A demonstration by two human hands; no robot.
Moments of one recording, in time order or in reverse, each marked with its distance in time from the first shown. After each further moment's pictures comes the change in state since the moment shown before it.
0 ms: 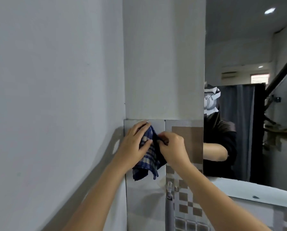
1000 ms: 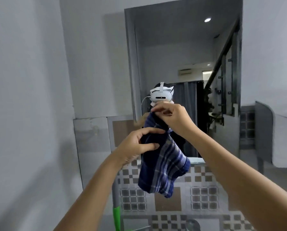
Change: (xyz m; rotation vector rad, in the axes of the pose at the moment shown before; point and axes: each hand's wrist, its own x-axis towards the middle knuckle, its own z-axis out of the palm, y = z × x) left_hand -0.010 0.241 -0.005 -1.001 -0.510 -0.228; right_hand -0.060 -0.039 -0.249 -0.104 0.051 -0.105
